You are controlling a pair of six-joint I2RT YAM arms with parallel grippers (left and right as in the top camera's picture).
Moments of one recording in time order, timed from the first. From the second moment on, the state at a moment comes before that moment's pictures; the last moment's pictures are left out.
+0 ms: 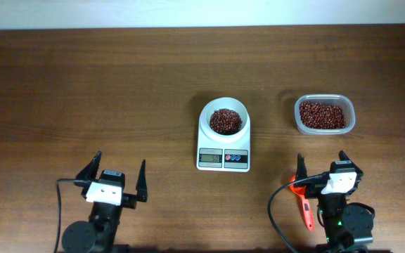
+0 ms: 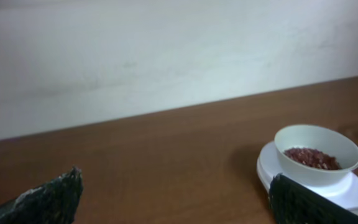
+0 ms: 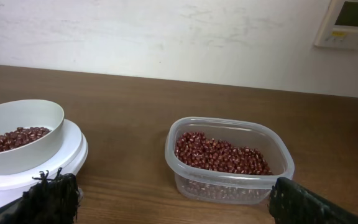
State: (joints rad) left arm -0.01 0.01 0.32 -0.35 0.13 0.13; right arm 0.08 0.01 0.05 -0.14 0.04 -0.05
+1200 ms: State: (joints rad) left arm -0.03 0.01 0.03 -0.09 0.11 0.13; right arm 0.08 0.01 0.05 -0.14 0.04 -0.05
